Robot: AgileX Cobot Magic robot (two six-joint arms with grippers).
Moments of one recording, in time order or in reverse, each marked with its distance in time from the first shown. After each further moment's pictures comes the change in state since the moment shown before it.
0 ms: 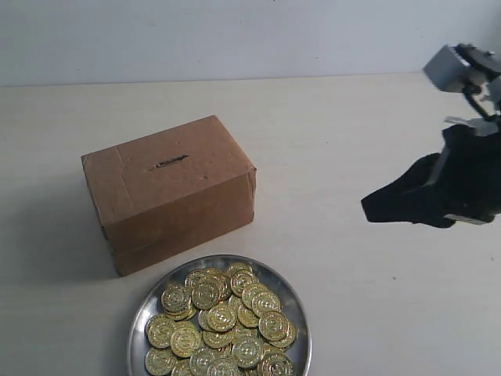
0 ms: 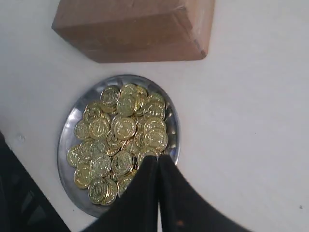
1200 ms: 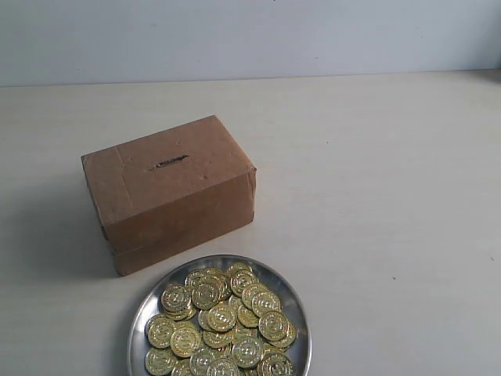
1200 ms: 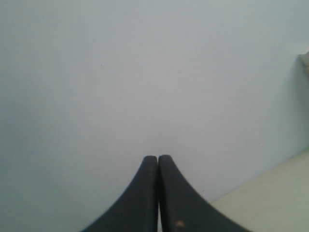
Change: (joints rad) left arm 0.000 0.000 0.000 0.000 0.000 0.000; right arm -0.140 -1.203 0.402 -0.810 -0.756 1.414
